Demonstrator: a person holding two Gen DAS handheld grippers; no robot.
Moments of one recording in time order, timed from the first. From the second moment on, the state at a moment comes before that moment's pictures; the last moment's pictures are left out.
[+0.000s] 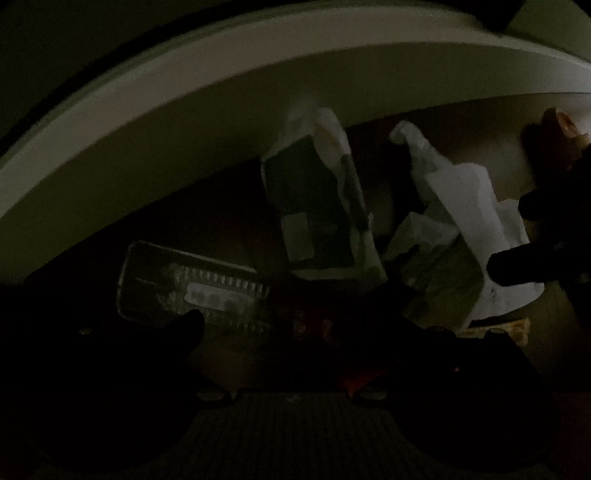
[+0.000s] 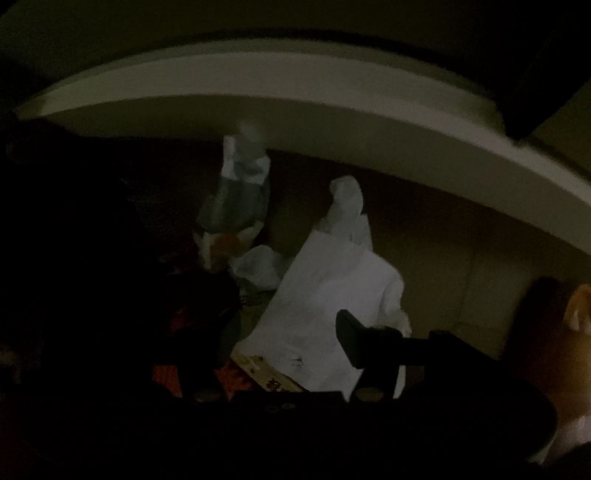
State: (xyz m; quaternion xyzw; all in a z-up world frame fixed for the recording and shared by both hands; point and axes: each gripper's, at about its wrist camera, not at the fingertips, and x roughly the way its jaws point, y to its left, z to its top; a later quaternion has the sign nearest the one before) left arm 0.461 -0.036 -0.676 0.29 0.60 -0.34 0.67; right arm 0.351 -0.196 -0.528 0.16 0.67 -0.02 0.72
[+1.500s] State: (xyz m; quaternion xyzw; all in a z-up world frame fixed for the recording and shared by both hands) left arm 0.489 -0.023 -0.701 0.21 0.65 -0.29 0.67; right arm 0.329 -0.204 -0.526 0.16 0.68 -0.05 0.71
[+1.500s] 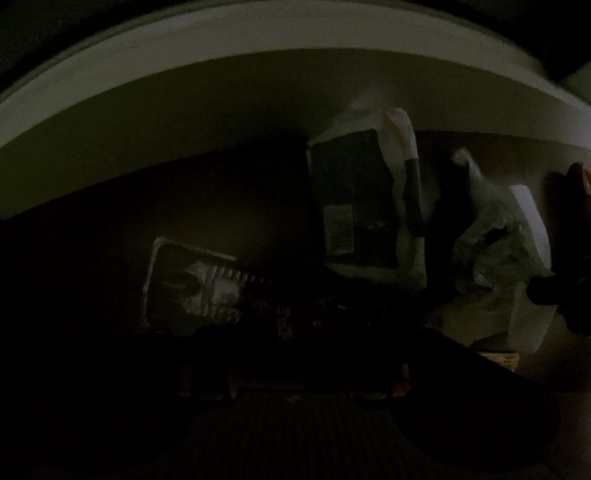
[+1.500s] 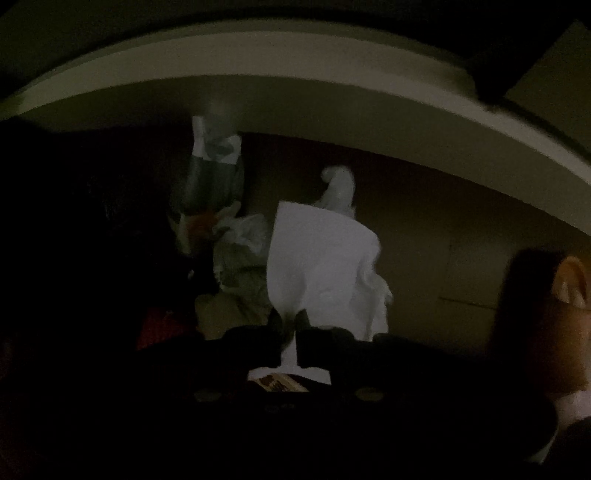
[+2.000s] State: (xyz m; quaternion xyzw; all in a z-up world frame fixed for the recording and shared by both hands) left arm 0.487 0.007 -0.670 0.12 0.65 -0.25 0.70; right arm 0.323 -0.215 -0.464 0.14 0.64 -0.02 0.76
